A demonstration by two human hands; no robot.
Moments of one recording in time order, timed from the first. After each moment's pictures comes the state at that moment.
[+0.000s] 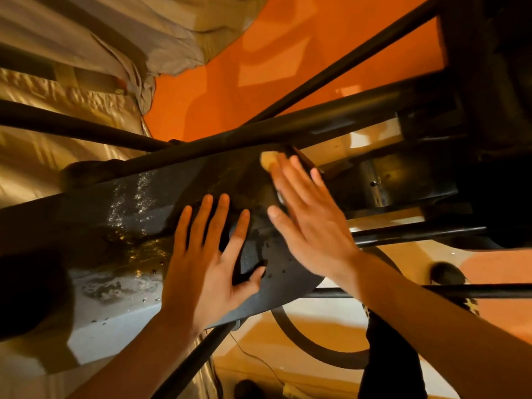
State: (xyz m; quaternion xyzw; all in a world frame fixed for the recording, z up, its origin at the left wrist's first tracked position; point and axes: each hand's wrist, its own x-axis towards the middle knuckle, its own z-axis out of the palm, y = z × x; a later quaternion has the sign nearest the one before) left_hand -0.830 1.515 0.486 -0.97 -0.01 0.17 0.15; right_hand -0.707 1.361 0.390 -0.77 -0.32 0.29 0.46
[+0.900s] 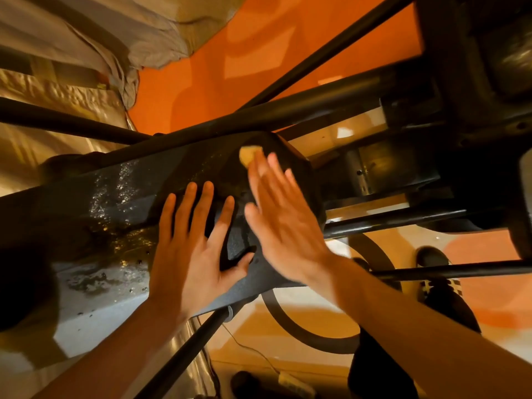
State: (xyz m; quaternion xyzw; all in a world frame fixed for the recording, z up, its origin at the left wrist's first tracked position) left_hand -0.827 1.513 0.486 -0.97 -0.01 0.17 0.16; right_hand -0.730 1.365 0.404 -0.75 -0.31 0.32 0.49
